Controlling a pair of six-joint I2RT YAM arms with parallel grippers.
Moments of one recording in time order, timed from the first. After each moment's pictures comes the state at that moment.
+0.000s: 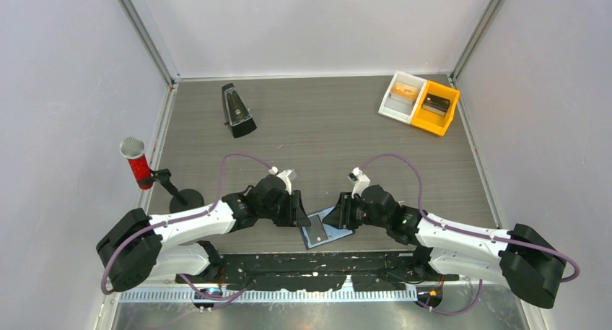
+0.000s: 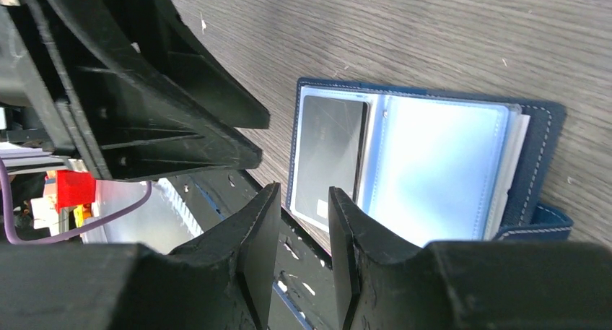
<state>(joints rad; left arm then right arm) -0.90 1.19 0.50 -0.09 0.21 -0.87 0.93 0.98 0.30 0.16 -0.15 0.87</state>
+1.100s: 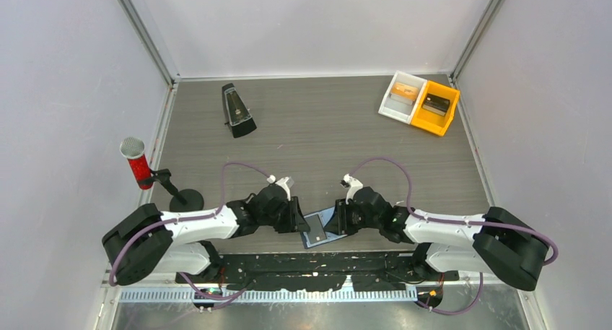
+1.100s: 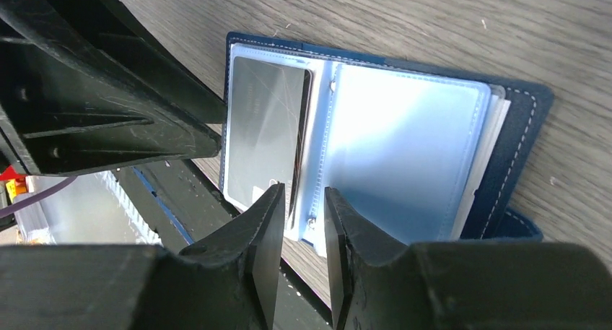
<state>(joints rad) -0.95 1.23 0.40 0.04 0.16 -1.00 0.93 1.15 0.27 0.21 -0.19 0.77</state>
